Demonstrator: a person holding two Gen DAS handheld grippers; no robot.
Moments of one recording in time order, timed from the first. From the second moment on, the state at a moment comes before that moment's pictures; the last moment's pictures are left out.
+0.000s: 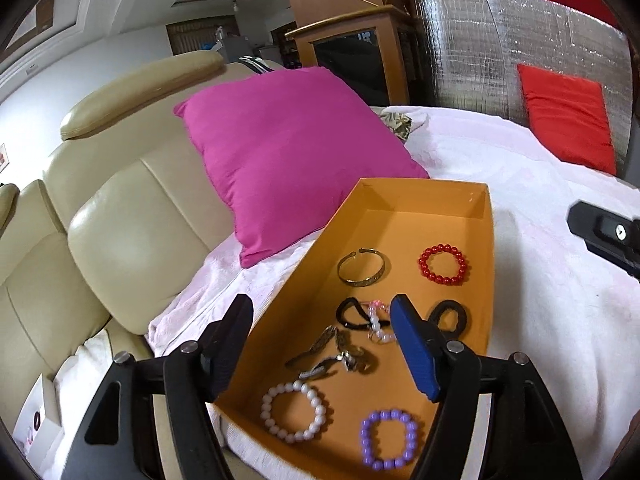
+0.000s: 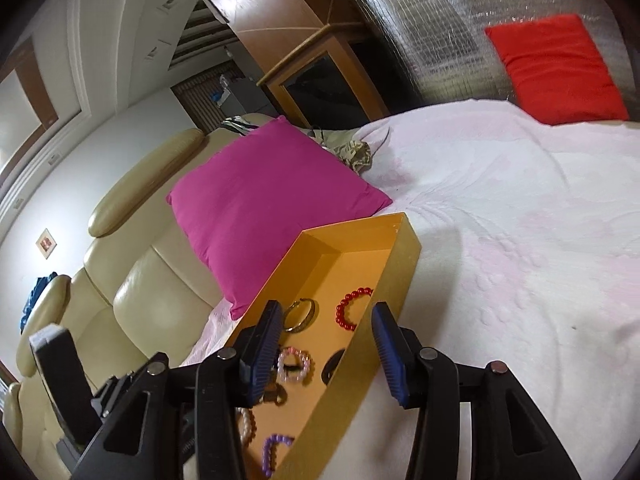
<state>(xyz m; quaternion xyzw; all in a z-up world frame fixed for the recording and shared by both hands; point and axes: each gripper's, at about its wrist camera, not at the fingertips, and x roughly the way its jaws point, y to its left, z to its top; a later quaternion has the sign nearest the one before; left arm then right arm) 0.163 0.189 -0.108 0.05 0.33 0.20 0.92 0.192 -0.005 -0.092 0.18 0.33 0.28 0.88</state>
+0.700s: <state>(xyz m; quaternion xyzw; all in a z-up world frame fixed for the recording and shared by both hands) 0.035 0.201 0.020 -0.02 0.23 0.20 0.95 0.017 0.004 -0.012 0.02 0.33 0.24 0.91</state>
